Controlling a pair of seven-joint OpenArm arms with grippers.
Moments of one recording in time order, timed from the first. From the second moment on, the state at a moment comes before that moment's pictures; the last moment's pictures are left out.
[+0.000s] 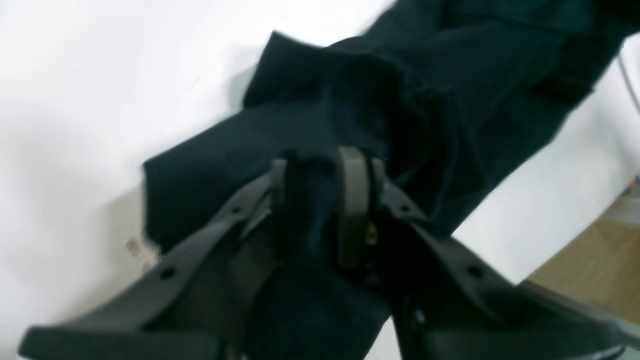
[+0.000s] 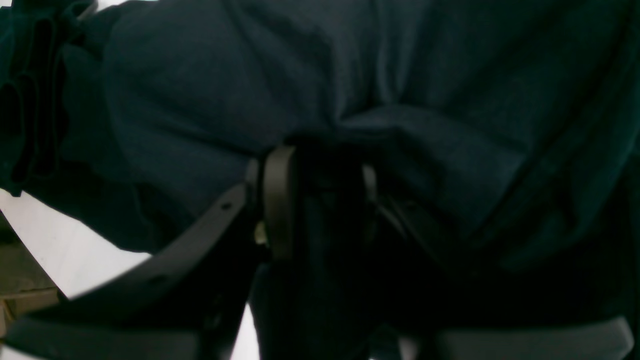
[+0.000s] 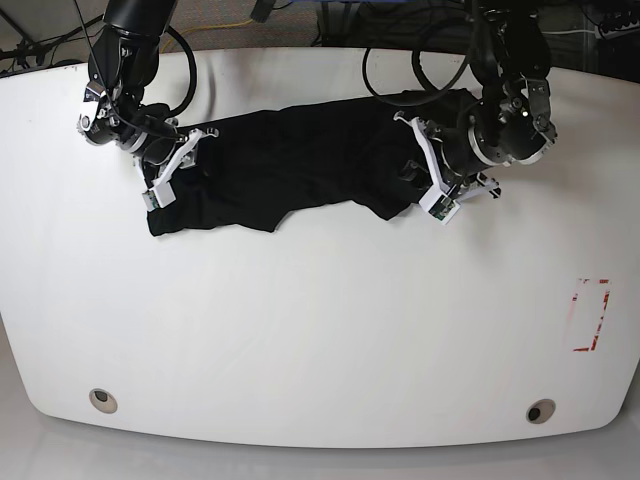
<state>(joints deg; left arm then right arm) 8.9 -3.9 -7.0 114.1 -24.9 -38.2 71.5 -7.6 9.9 22.8 85.1 37.7 41.6 -60.3</state>
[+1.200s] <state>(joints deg) 2.5 -8.8 4.4 113.4 -22.2 -42.8 76.1 -7.5 9.3 24.1 85.1 37.6 41.6 -60.5</state>
